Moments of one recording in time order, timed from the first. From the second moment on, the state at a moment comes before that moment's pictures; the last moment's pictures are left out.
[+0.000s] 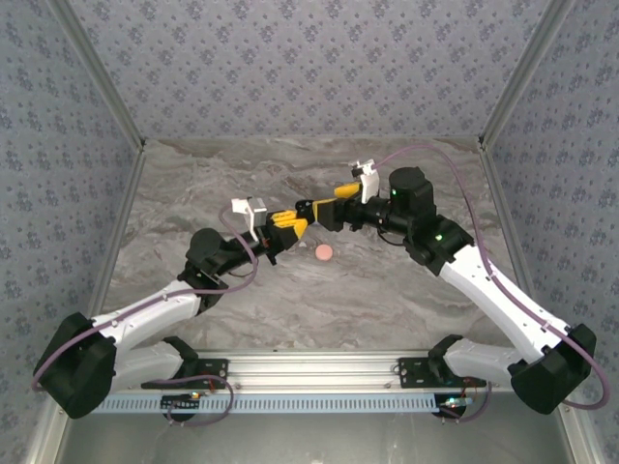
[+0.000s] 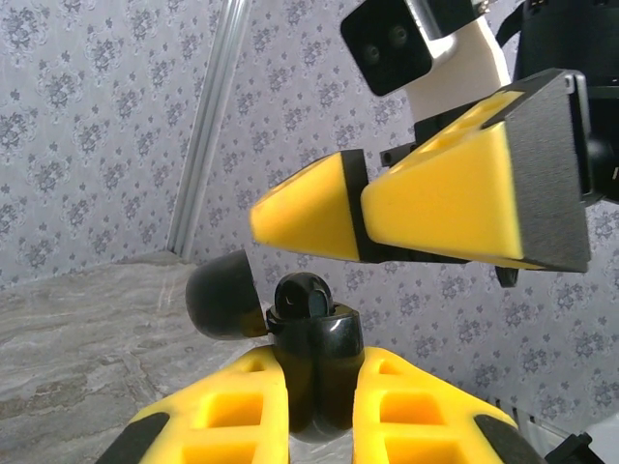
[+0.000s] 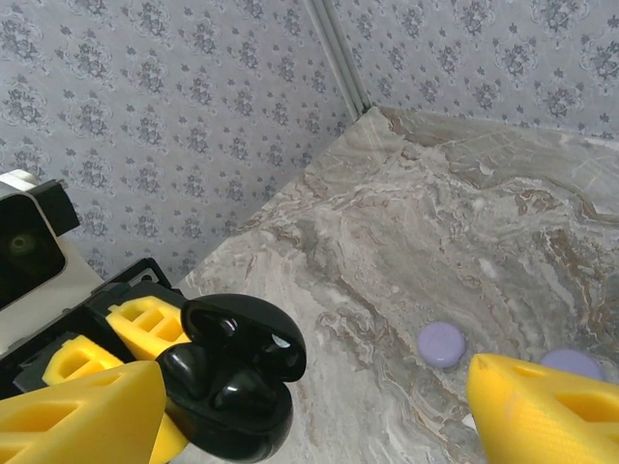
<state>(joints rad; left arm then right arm) -0.68 1.12 0.51 0.85 0.46 -0.43 0.61 1.14 1.10 -0.24 -0.38 0.31</state>
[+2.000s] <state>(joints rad) -0.70 1.13 0.51 0.58 0.38 -0.37 0.62 0.95 1.12 -0.43 -0.17 0.29</state>
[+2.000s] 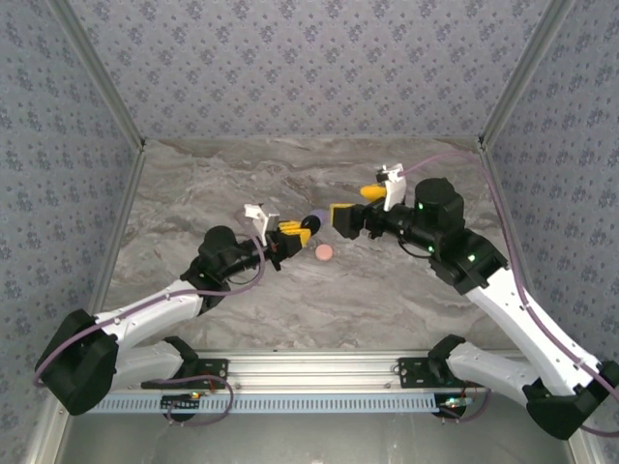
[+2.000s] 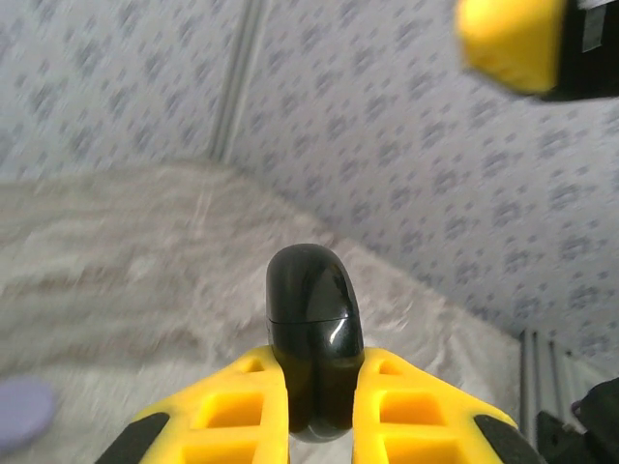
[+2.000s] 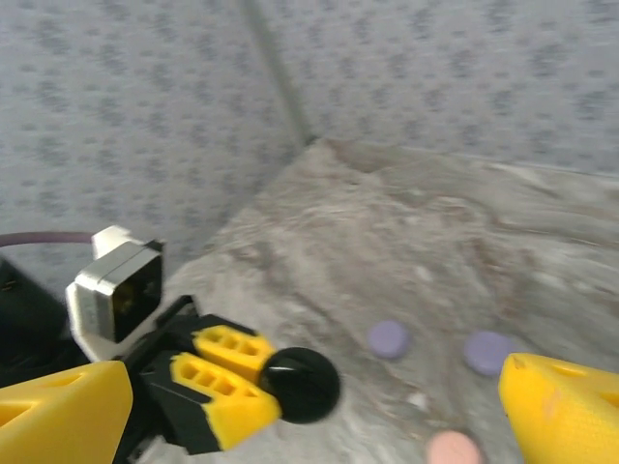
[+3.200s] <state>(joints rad) -0.58 1.27 0.54 -0.03 0.23 -0.53 0.31 0.95 0.91 -0.67 -0.04 0.29</state>
